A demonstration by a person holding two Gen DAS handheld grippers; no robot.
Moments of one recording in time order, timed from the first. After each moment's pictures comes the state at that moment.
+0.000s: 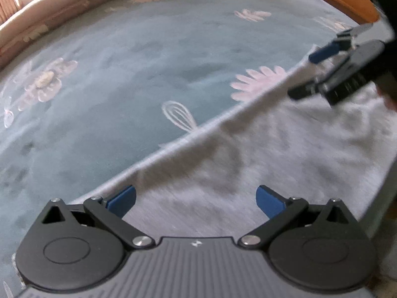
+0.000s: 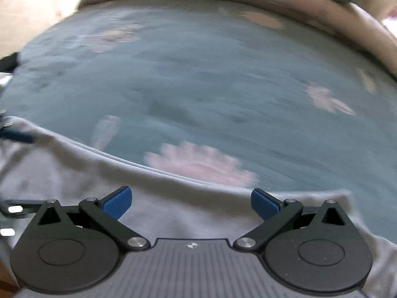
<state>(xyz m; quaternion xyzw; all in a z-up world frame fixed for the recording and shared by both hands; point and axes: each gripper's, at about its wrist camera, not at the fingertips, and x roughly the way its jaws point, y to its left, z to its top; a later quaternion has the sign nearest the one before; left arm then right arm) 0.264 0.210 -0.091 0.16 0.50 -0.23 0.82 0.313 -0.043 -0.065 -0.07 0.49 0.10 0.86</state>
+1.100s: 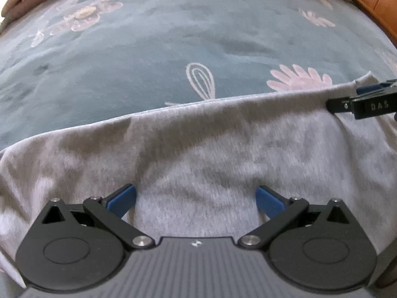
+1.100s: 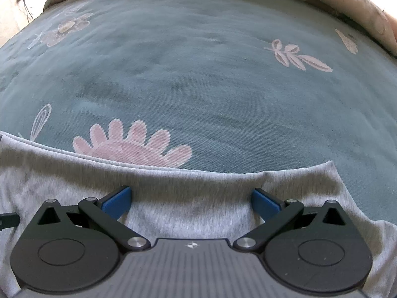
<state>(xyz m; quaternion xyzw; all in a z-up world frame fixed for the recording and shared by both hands) 0.262 0.202 -0.124 0.05 0.54 -0.08 0.84 0.338 -0.087 -0.108 -0.04 0.51 0.09 0.86</state>
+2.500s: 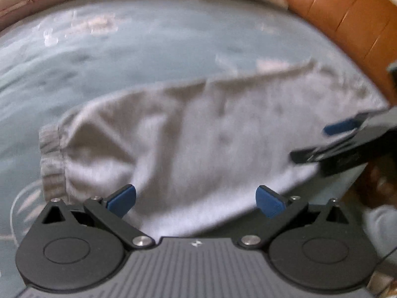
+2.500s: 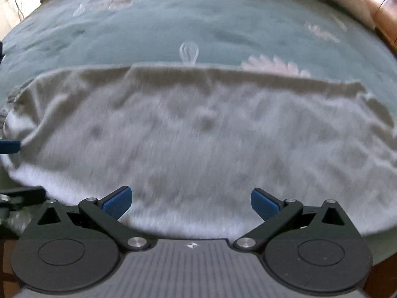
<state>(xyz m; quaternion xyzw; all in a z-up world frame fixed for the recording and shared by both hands) 0.201 0.376 -0.098 0.02 0.47 -0.26 0.84 0.192 0.121 -0.077 -0.01 0.54 0.00 0.84</state>
